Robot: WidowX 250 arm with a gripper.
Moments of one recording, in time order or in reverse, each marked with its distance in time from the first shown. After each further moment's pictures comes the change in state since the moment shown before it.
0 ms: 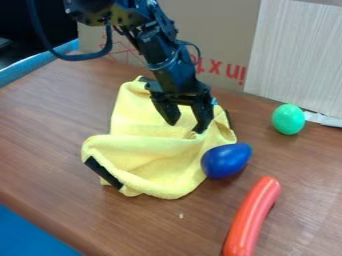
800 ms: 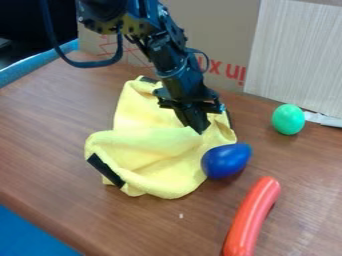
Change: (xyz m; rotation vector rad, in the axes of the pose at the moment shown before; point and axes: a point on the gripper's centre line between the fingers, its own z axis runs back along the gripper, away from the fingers) arm 0.003 -0.005 -0.014 0.010 -0.012 0.009
